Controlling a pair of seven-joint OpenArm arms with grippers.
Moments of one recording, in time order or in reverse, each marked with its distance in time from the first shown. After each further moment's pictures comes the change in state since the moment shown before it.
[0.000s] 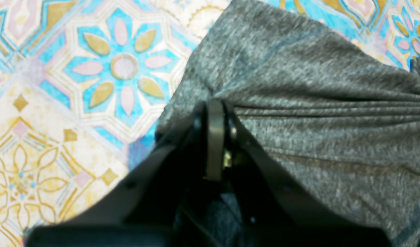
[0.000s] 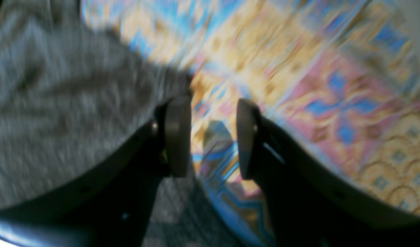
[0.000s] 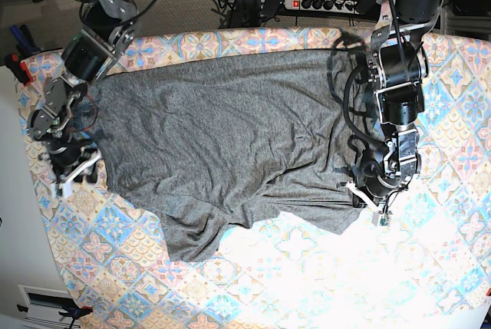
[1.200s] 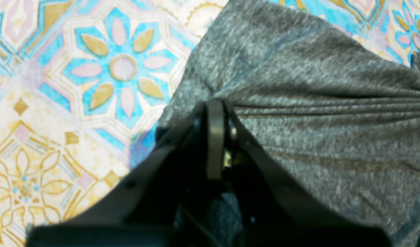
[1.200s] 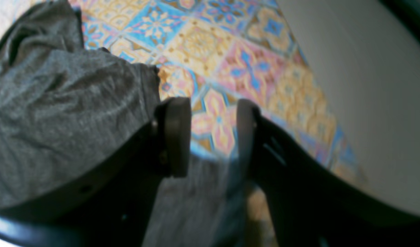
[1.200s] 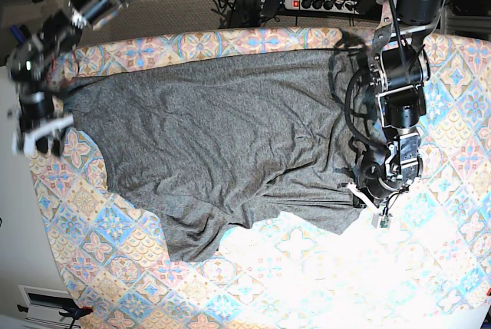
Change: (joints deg) left arm -1.8 -1.0 0.0 -0.5 0.7 -0.6 1.7; right arm -15.4 -4.2 10.5 29.9 16.6 0.1 -6.0
